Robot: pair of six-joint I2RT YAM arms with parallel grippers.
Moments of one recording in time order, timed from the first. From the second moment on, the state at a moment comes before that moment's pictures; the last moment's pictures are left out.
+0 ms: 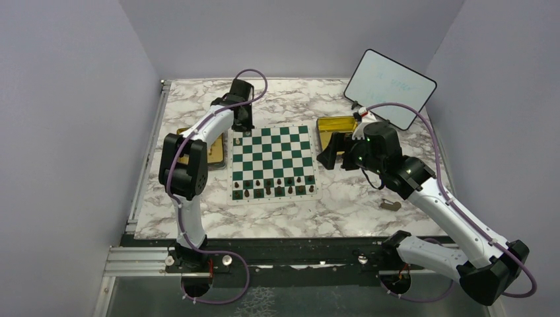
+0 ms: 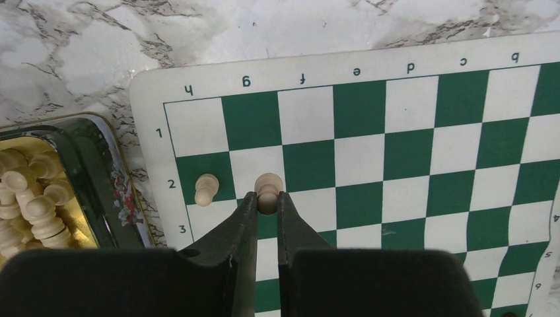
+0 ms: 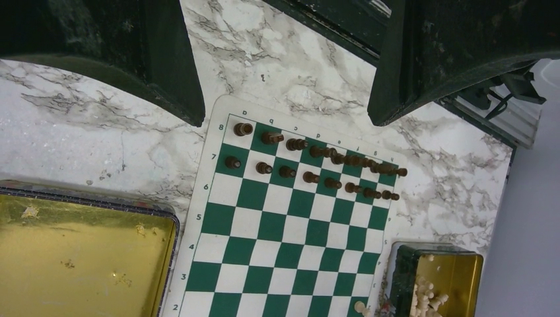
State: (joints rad) left arm -0.30 1.96 1.57 -0.58 -0.06 -0.29; right arm 0.60 1.01 0.99 -0.52 -0.02 0.47
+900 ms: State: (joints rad) left arm -0.30 2.05 1.58 -0.62 -0.06 -0.26; right arm 0.60 1.01 0.99 -0.52 -0.02 0.47
